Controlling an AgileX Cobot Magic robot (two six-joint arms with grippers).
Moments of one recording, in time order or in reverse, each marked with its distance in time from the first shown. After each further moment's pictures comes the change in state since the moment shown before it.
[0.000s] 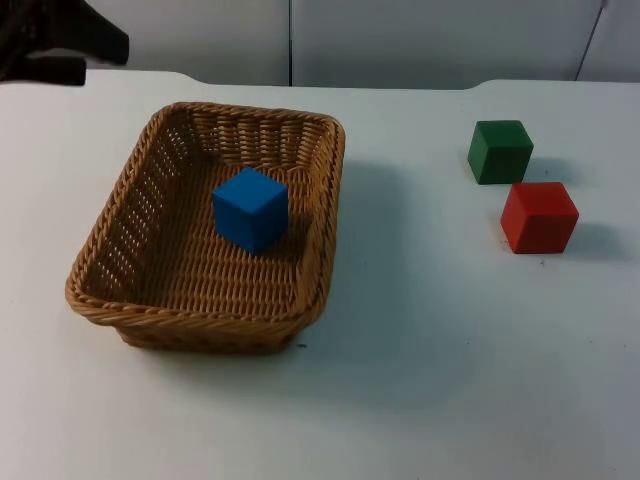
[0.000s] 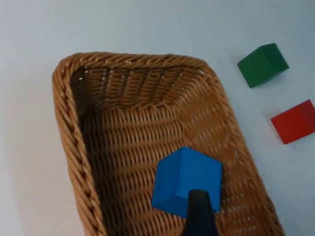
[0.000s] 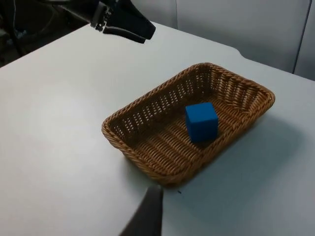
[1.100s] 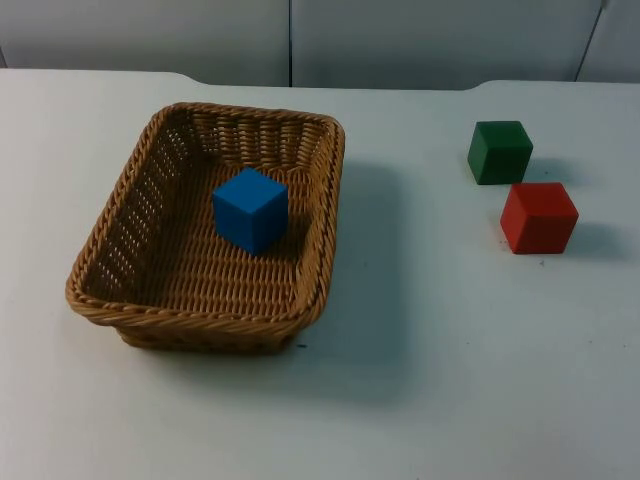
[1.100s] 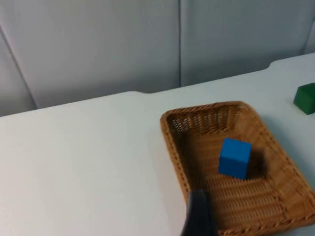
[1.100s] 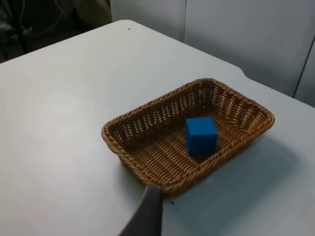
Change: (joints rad) right arm 0.000 0.000 0.000 -0.004 -0.040 -0.099; left arm 0.000 -1.366 0.344 0.881 0.064 -0.789
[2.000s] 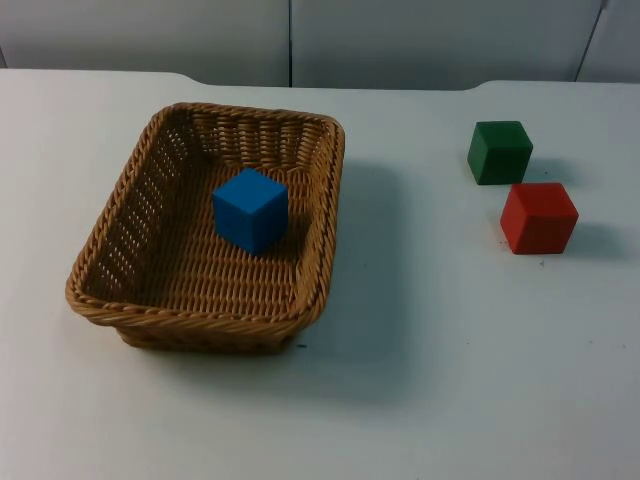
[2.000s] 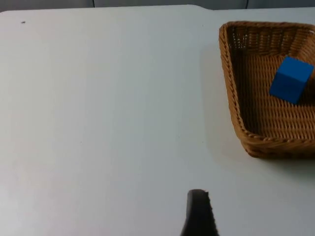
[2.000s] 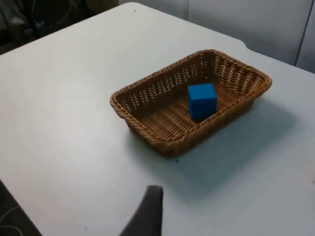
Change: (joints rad) right arm 0.000 -0.336 0.000 0.215 0.319 -0.183; left arm 0.000 -0.359 0.167 0.288 0.266 -0.334
